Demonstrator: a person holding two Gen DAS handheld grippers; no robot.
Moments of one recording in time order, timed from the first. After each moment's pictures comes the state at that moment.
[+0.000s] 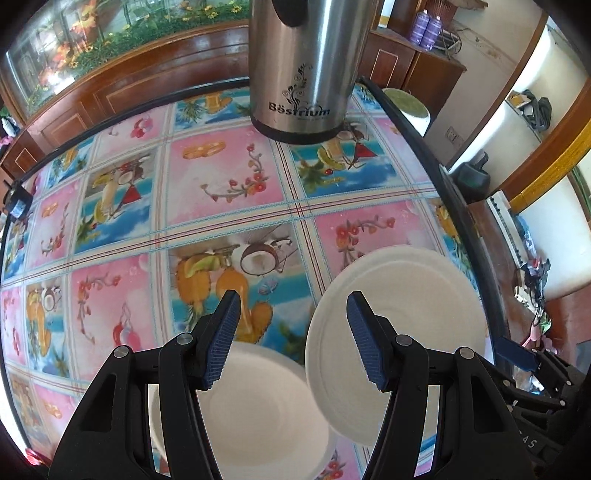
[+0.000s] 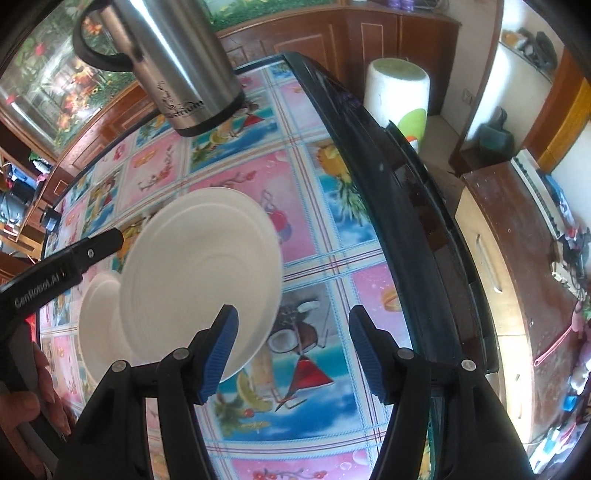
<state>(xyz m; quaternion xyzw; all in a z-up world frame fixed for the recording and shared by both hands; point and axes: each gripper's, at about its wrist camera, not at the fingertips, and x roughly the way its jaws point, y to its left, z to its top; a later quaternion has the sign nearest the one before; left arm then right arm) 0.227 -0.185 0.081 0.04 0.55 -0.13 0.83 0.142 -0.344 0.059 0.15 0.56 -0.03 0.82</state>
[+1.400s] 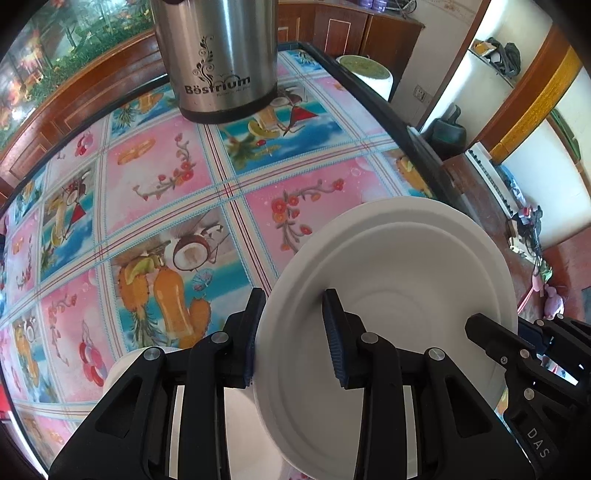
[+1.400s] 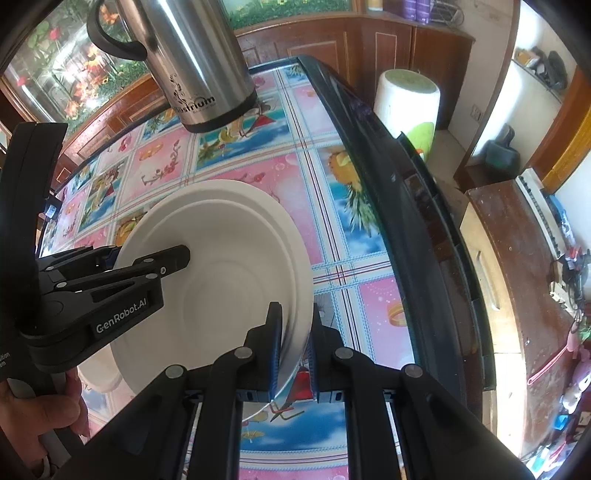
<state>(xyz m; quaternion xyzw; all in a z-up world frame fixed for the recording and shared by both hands) 0.213 -0.229 0.066 0.10 0.56 -0.19 0.80 0.141 -0.333 0.070 0.11 0.54 -0.01 0.83</state>
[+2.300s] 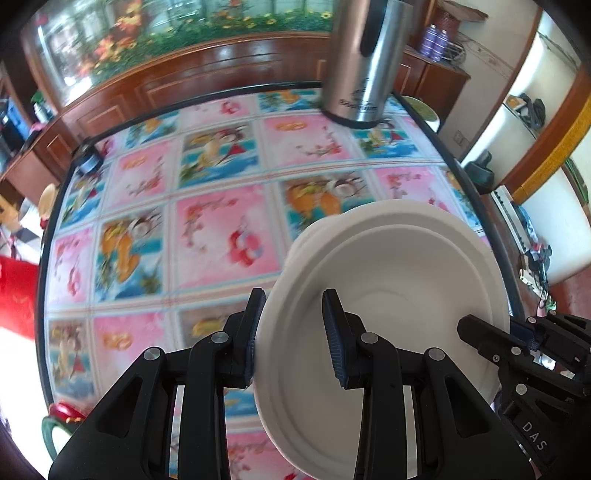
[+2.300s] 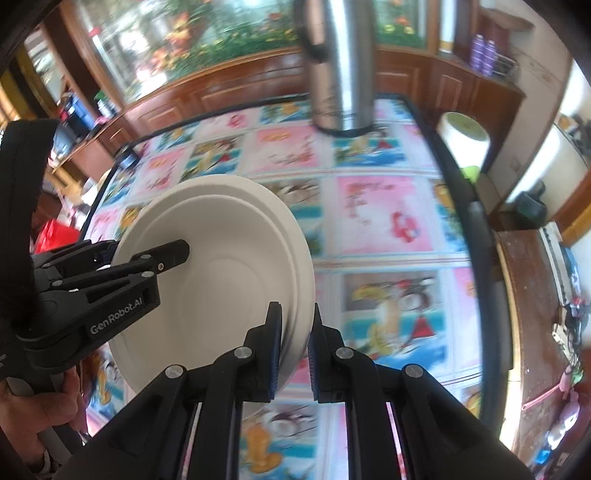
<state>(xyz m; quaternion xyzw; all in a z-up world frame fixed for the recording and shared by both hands) 0.109 -0.052 0.134 0.04 0.53 -0.10 0.84 0.084 -0.193 0.125 0.05 0.52 0.09 0.85</state>
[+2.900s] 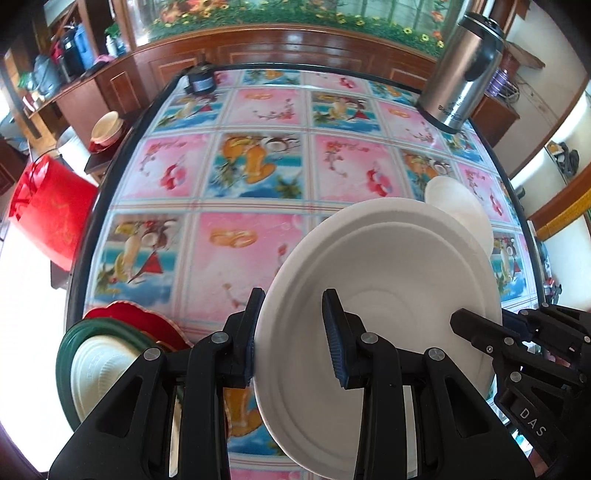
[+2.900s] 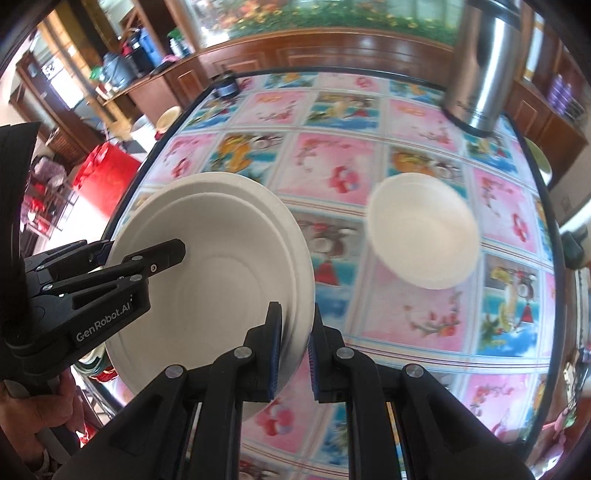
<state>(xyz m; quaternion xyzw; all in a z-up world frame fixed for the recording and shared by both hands) 0.026 0.103 0.127 -0.03 0.54 -0.01 0.84 0.043 -0.048 0.112 -0.02 0.54 0.19 0.82</state>
